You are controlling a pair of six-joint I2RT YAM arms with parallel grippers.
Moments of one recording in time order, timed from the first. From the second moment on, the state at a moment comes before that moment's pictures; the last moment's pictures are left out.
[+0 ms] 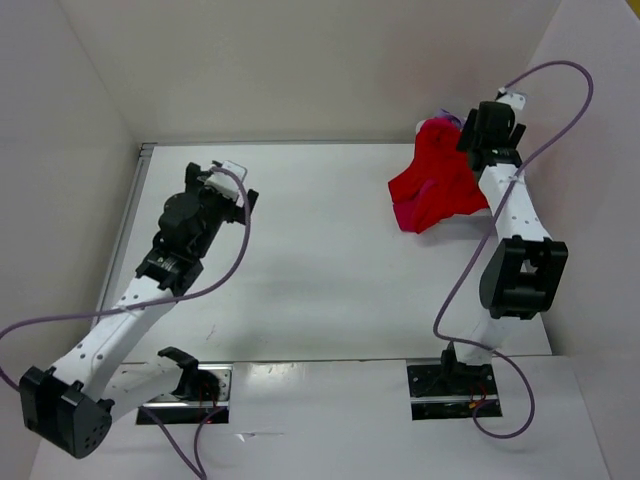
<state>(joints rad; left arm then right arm) -0.40 0.95 0.85 0.07 -0.18 0.27 -0.05 1.67 1.57 -0.29 0.44 0.15</state>
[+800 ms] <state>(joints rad) -0.40 1.32 0.97 0.32 -0.08 0.58 -0.21 2.02 1.67 -0.41 0.33 0.25</state>
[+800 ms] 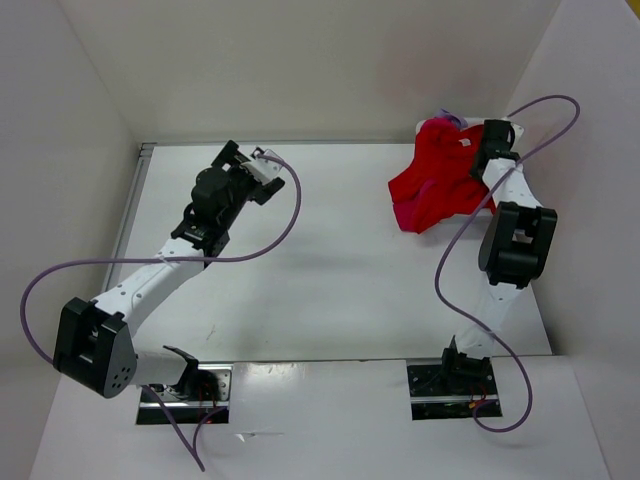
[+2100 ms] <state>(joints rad) -0.40 0.96 0.84 0.35 0.01 0.49 0.03 1.59 1.76 -0.02 0.94 -0.20</state>
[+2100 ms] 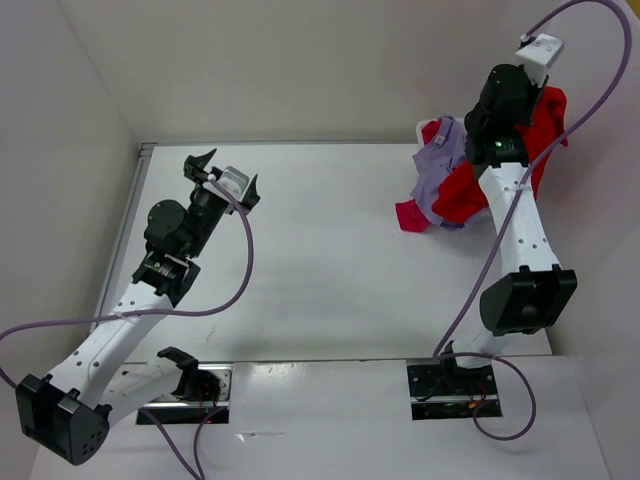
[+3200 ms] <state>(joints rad) -0.30 0.87 0.93 0.16 -0.30 0.15 0.72 1.48 1.27 -0.27 0.53 0.17</state>
